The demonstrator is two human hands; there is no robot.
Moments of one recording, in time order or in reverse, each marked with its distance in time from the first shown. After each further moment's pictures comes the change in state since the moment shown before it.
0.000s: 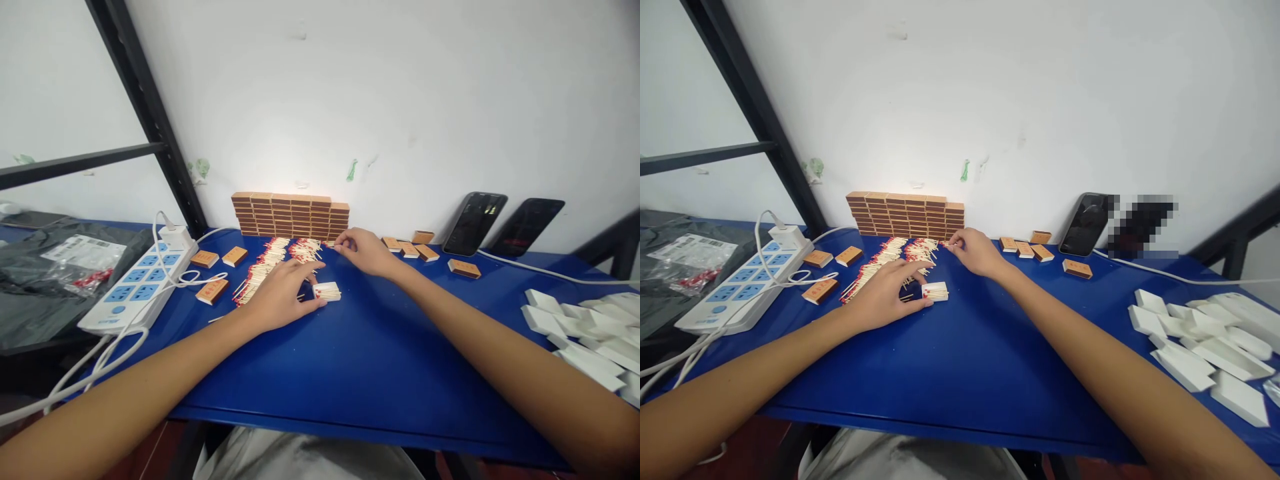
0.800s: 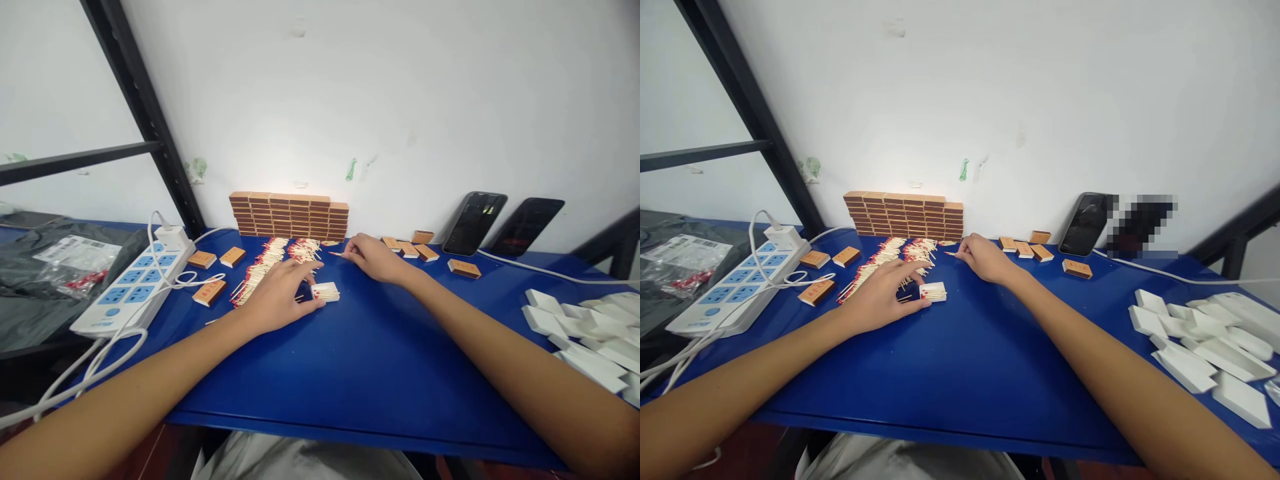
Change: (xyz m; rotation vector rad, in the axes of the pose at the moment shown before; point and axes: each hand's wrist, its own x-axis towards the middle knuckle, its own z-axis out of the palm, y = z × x) left_hand -0.001 -0.001 -0.001 0.002 -0.006 -0.006; right_hand -0.009 0.023 -0.005 -0.156 -0.091 -0.023
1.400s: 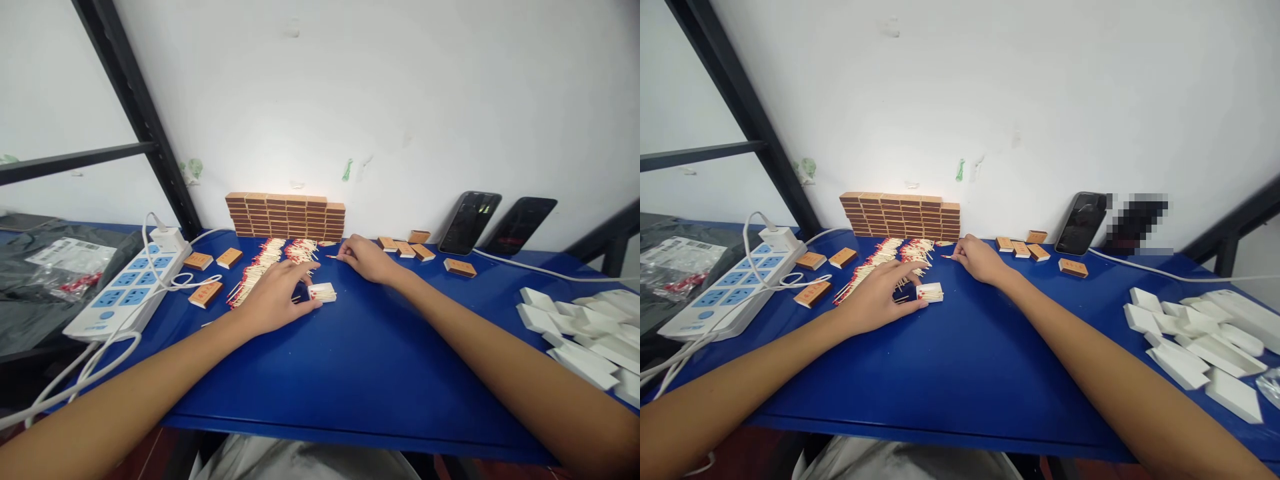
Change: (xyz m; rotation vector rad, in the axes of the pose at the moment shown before) left_hand 0.001 0.004 -0.003 -0.010 -0.011 -0.014; right_hand 0.003 0.006 0.010 0.004 0.008 -0.006
